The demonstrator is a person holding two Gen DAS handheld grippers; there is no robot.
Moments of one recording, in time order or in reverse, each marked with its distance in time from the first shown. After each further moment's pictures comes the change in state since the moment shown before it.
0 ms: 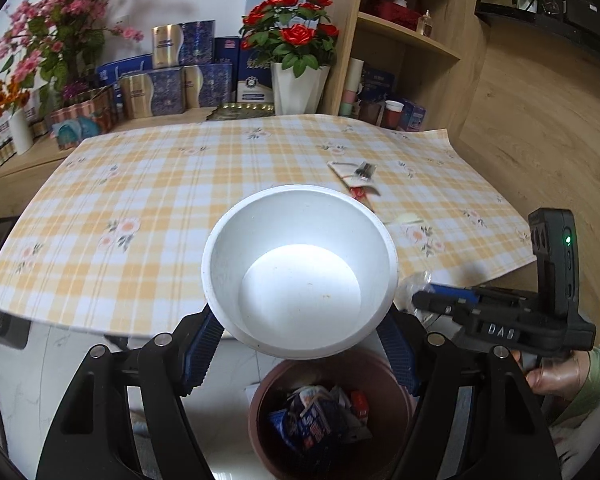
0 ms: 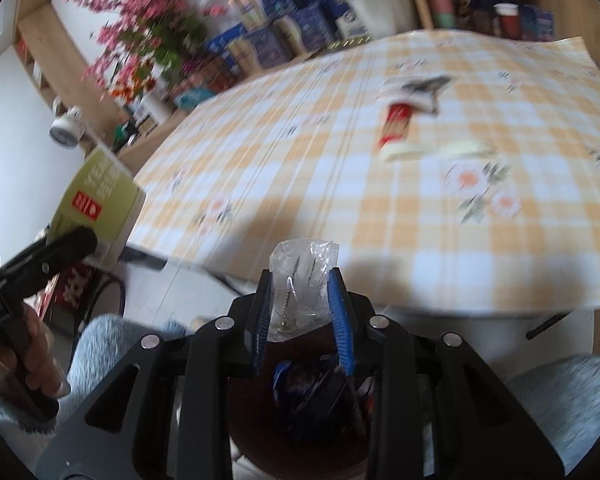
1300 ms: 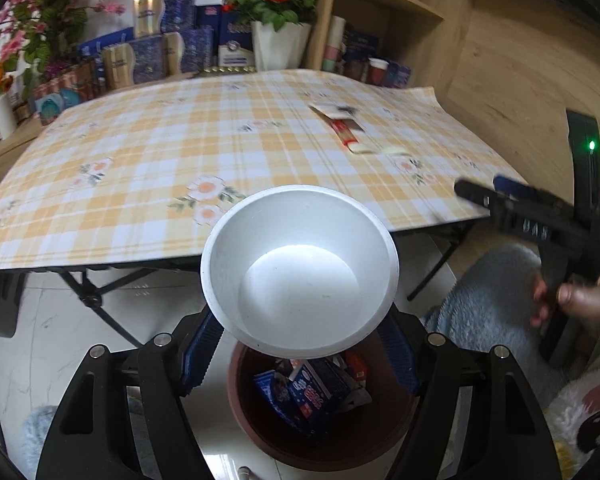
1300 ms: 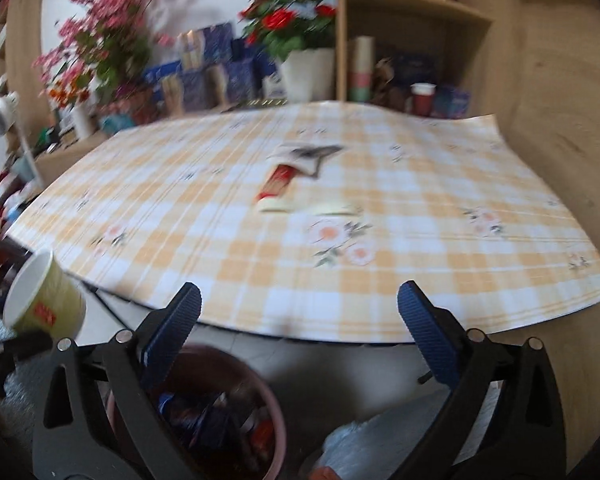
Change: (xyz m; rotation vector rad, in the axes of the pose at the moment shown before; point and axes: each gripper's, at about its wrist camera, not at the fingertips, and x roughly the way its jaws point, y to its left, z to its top) left arm 0.036 -0.016 -0.063 0.046 0.099 -0.057; right arm -0.042 -0.028 -0.008 -0.093 -0.263 -0.436
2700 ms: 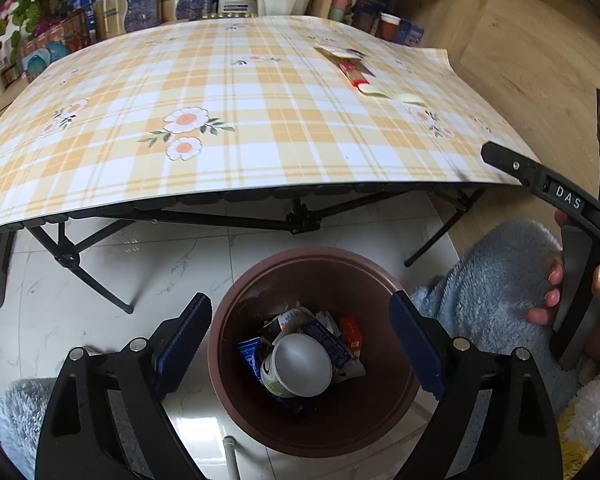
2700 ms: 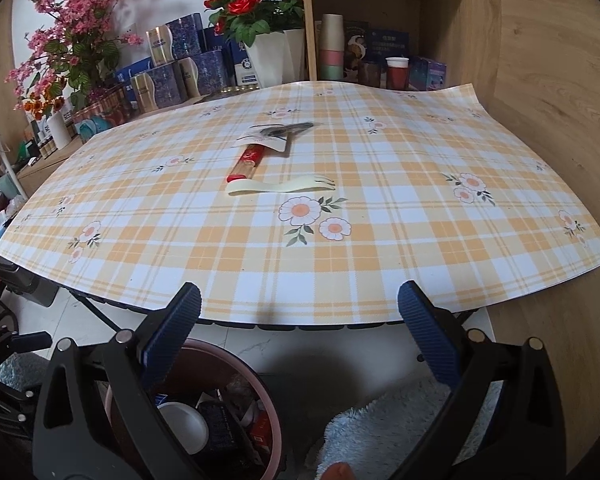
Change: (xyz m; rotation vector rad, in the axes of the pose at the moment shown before) left arm 0.042 0.004 -0.013 -0.061 0.156 -0.007; right arm 0.009 -0.009 -0.011 0.077 0.066 -0.039
